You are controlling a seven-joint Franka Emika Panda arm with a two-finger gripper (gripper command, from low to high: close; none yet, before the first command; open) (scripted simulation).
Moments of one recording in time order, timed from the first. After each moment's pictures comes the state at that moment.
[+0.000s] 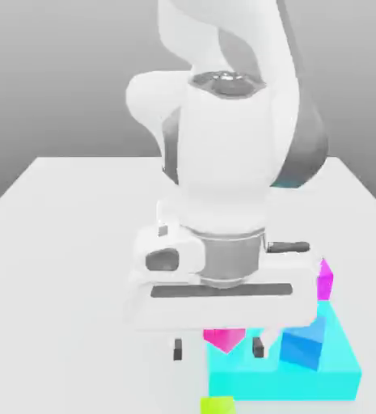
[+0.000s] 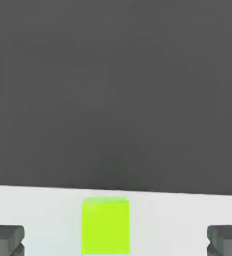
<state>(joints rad) 0.02 0.28 0.05 -2.32 -0.04 2.64 0.83</state>
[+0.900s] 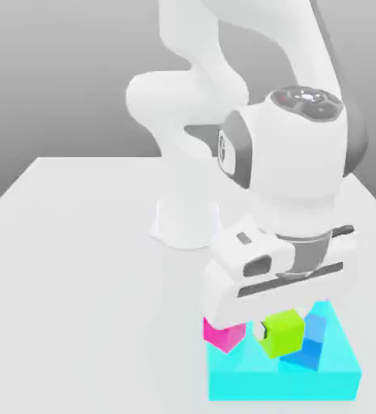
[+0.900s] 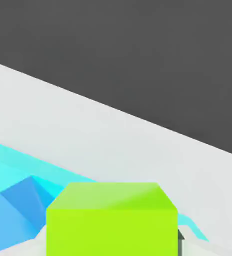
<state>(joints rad) 0.12 0.06 0.18 -2.43 -0.01 2.49 0.60</state>
